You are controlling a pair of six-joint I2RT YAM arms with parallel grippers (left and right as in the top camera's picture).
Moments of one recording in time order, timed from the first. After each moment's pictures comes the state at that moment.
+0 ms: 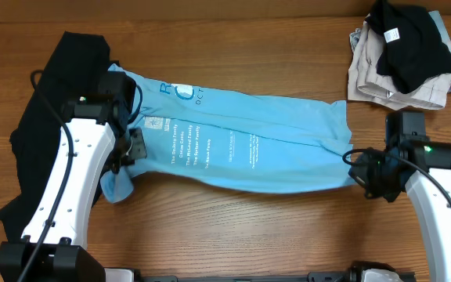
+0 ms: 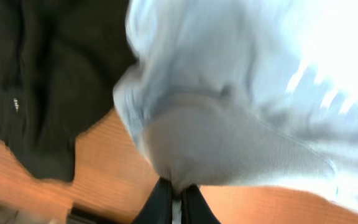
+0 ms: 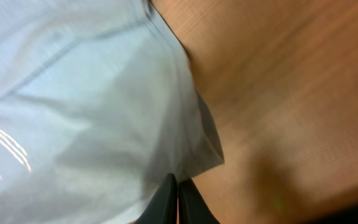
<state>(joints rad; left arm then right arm) -0.08 1.55 1.35 -1.33 -0.18 -0.36 -0.10 1.27 1.00 -1.16 -0.07 0.60</state>
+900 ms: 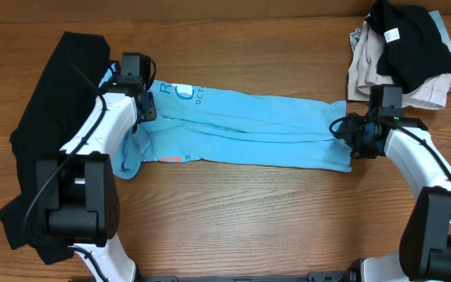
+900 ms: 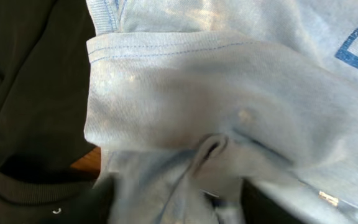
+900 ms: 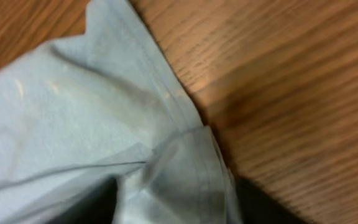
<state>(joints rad) -0.08 1.93 1.35 -0.64 -0.35 -0.26 -0.10 1.67 1.00 -0.56 -0.08 0.49</state>
